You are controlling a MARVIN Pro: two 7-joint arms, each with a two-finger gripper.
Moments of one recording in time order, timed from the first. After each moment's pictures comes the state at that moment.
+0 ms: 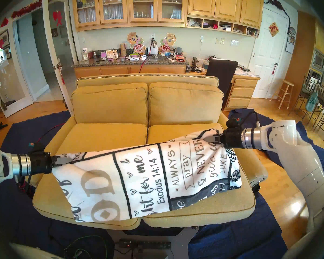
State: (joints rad) left arm 2.21 -0.75 -2.22 -1.93 -1.33 0.96 -0.33; right arm -1.52 -0.58 1.57 -1.67 1.11 0.87 0.52
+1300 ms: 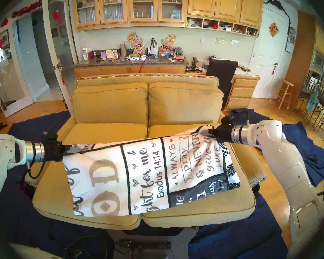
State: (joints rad) left arm 1.94 -0.64 -1.96 -1.87 -1.38 0.93 -0.15; right arm -1.28 -0.77 1.43 -1.44 1.04 0.87 0.42
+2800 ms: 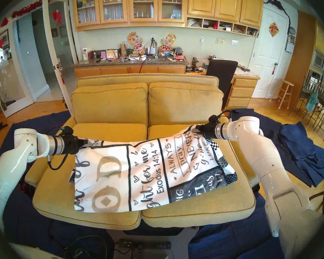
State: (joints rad) left arm 1.60 -0.70 -1.59 -1.74 -1.38 0.84 0.14; right arm -1.05 -0.99 1.32 -1.17 0.96 0.87 0.28
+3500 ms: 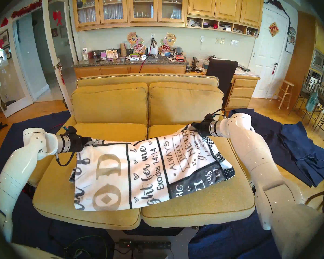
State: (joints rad) left arm 1.47 -0.80 -1.51 -1.62 -1.37 0.83 0.24; right arm -0.95 -1.08 1.31 -1.05 0.94 0.87 0.21
